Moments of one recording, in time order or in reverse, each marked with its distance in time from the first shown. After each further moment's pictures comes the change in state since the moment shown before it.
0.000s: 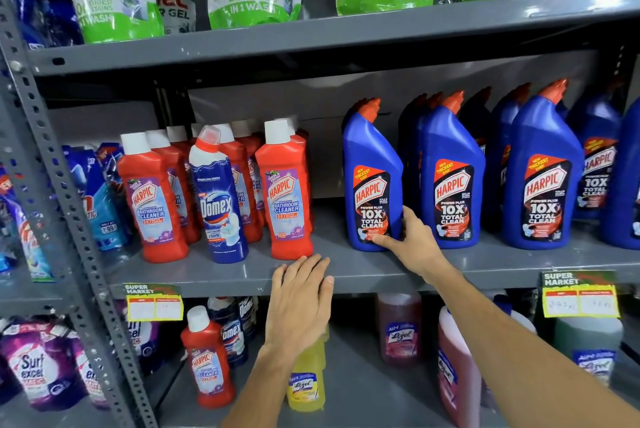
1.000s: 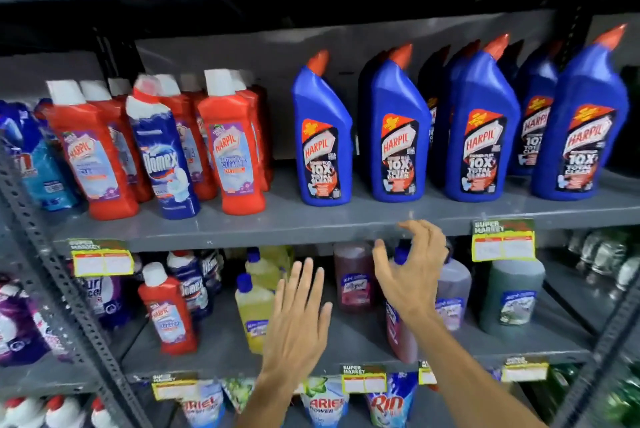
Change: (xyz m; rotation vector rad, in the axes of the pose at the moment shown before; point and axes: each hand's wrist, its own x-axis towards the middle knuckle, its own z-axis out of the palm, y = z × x) left_hand -0.101 0.069 0.071 0.031 -0.108 0.084; right_hand -0.129 0.066 -0.019 -0.225 0.621 -0.277
